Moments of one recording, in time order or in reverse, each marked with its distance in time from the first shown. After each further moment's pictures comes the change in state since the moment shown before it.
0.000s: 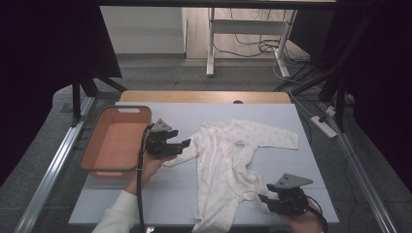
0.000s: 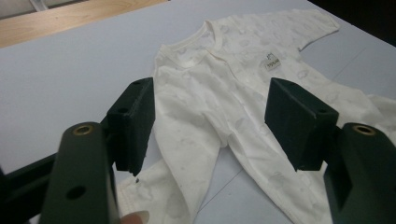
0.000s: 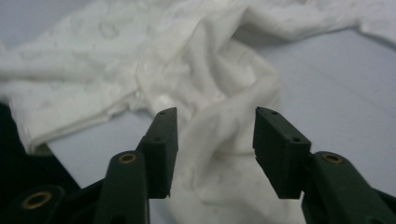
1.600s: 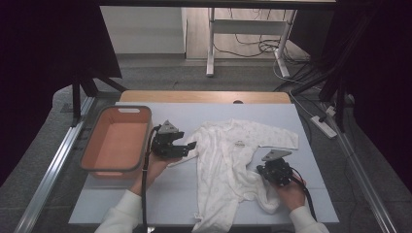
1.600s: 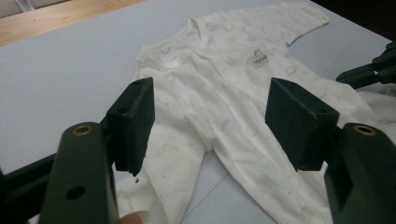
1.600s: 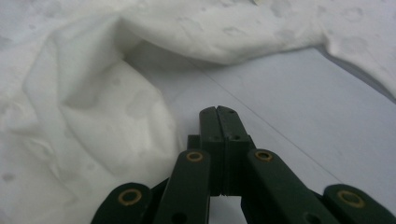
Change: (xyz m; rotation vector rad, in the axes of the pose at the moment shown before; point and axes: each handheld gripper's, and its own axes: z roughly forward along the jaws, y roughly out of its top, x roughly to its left) left arm -0.013 0.004 0.010 0.014 -0.024 0.035; right arm -0.059 0.030 0.076 0.084 -0.076 -0.045
